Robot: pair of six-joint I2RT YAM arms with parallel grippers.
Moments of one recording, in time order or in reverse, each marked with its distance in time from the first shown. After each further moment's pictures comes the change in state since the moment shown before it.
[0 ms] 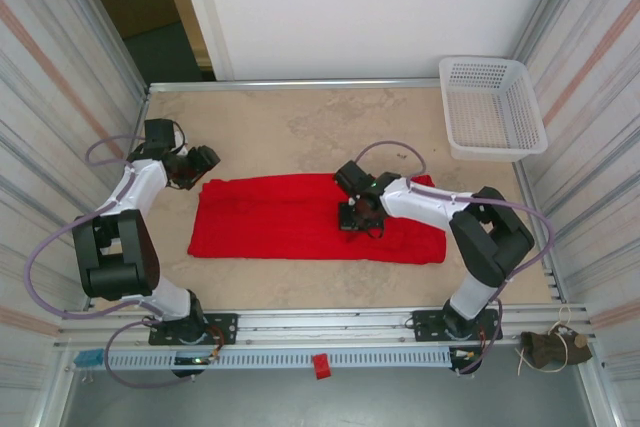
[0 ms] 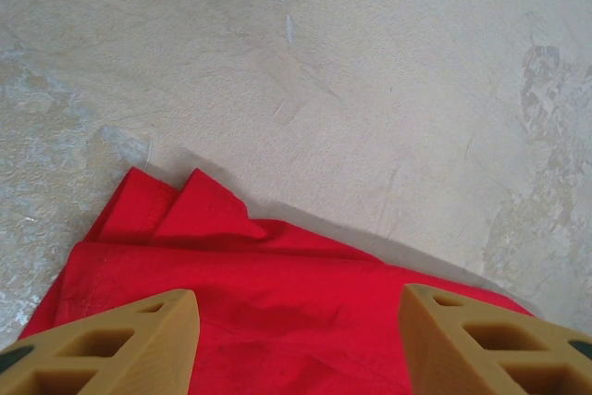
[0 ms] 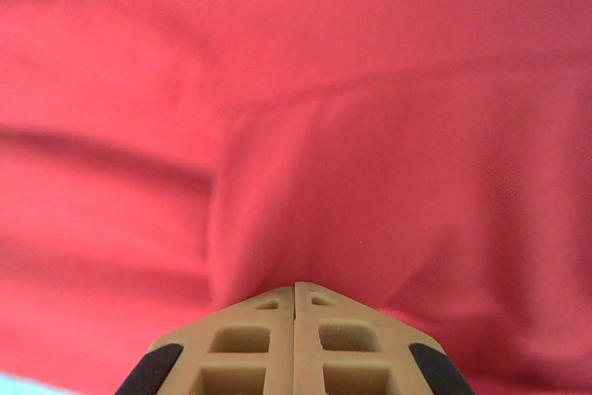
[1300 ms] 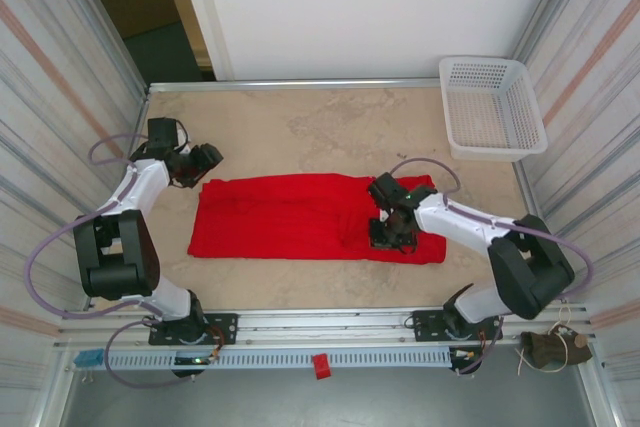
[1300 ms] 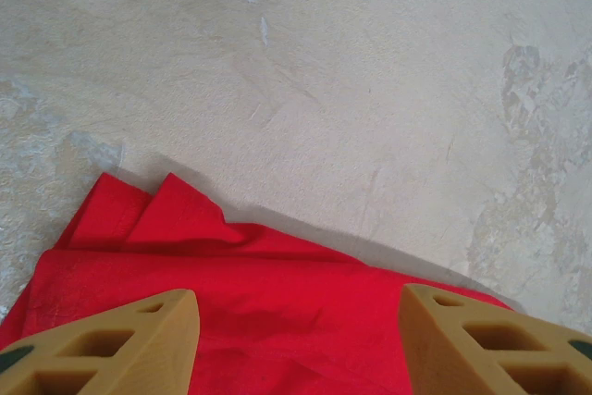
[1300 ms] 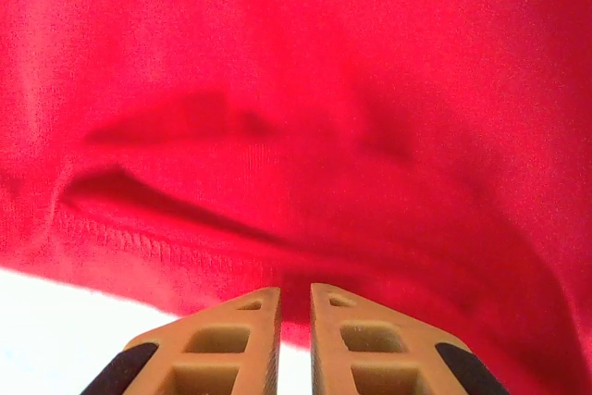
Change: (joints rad) left arm -0.020 0.001 0.000 0.027 0.005 -0.019; right arm -0.126 -0.254 -0.233 -0.125 -0.084 -0.058
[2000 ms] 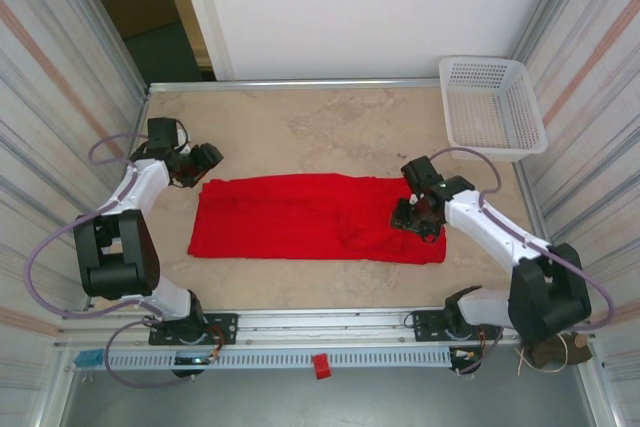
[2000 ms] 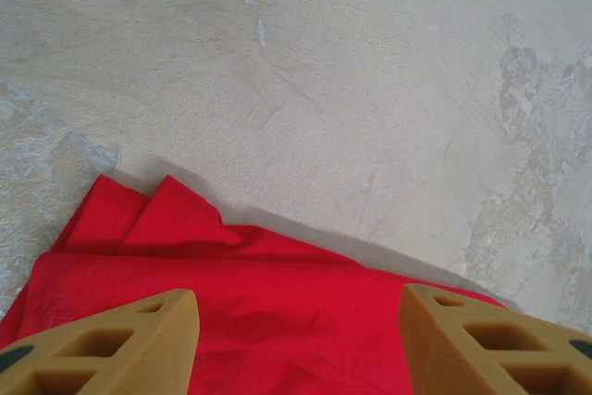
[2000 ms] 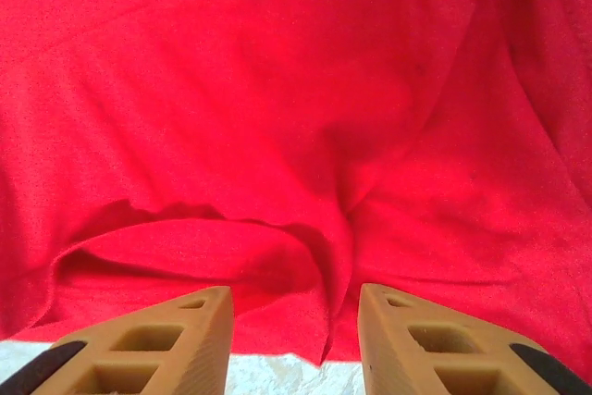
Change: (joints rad) left arm 0.000 0.002 0.000 0.003 0.002 -0.003; right arm -0.245 -0.108 0.045 -0.092 0.064 -0.001
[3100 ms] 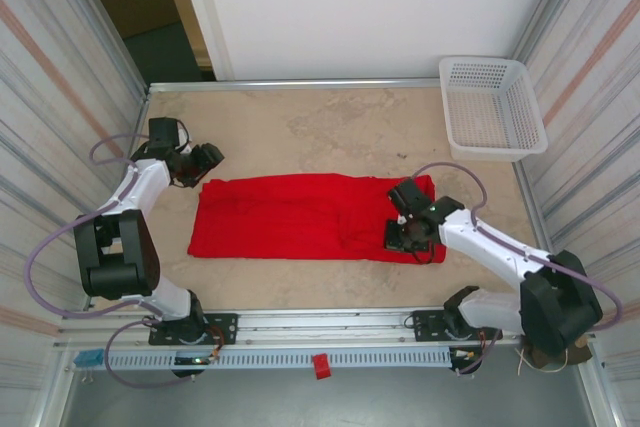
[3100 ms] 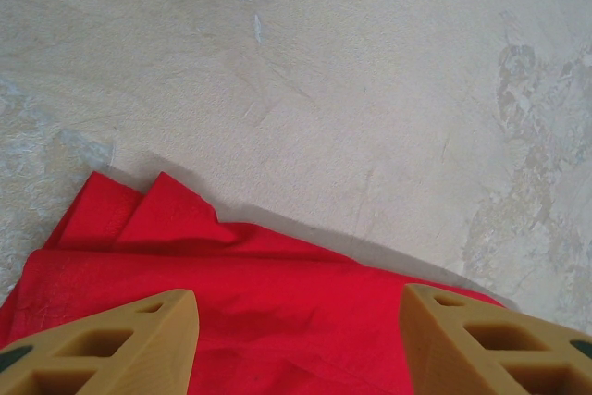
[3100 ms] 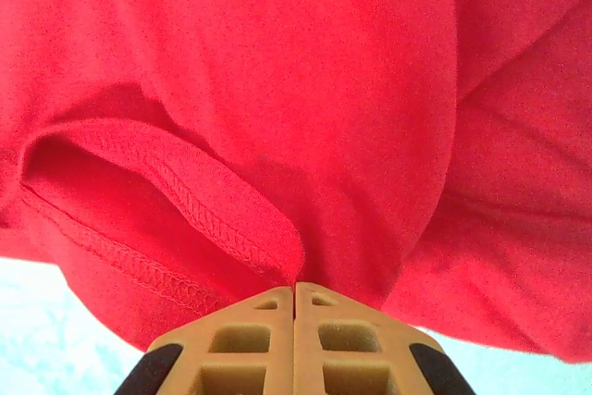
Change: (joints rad) left arm -0.006 0.000 0.000 0.000 0.000 -0.008; right arm 0.192 -0.118 -0.157 0.067 -0.004 0.050
